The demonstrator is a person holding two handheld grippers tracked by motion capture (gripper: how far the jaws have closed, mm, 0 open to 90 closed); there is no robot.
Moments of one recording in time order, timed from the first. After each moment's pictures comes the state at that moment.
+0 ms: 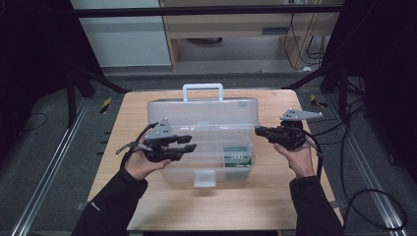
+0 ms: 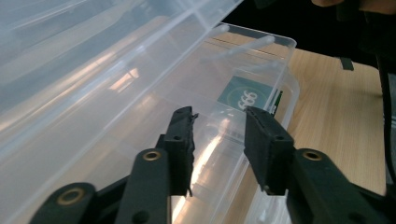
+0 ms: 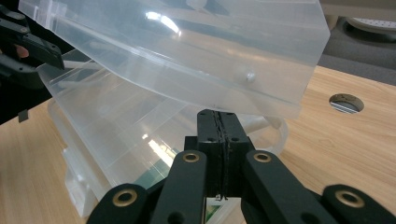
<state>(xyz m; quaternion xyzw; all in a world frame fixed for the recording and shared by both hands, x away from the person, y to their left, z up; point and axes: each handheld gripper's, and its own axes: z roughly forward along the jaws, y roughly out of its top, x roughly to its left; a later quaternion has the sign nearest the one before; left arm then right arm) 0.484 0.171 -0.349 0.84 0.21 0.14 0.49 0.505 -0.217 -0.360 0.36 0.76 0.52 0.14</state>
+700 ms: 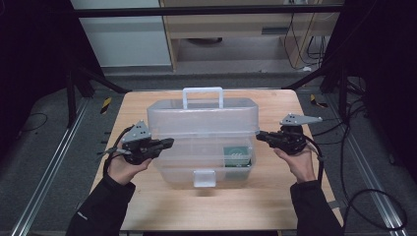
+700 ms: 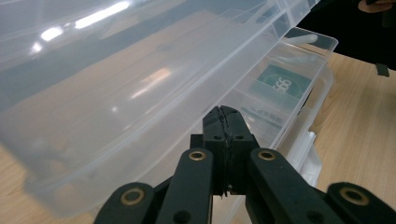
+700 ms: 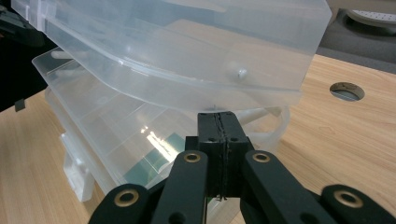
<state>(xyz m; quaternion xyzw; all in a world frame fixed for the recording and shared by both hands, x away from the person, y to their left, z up) 0.473 0.220 -0.351 0.82 0.27 0.17 0.48 0.497 -0.218 -0.368 0.36 0.77 0.51 0.14</state>
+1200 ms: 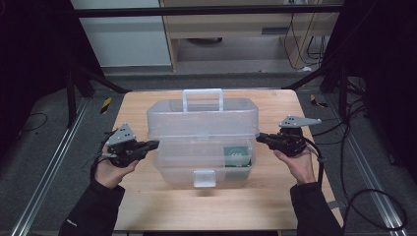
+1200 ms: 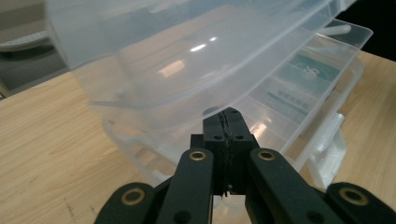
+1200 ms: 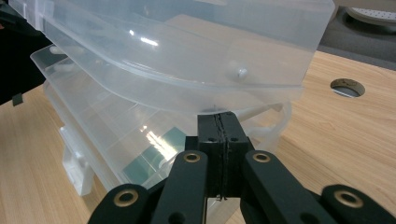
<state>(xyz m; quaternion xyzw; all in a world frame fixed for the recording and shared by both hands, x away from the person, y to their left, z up) 0.469 0.257 -0.359 0.80 0.31 0.19 0.47 0.494 -0.217 -0.371 0.36 0.77 0.50 0.14</state>
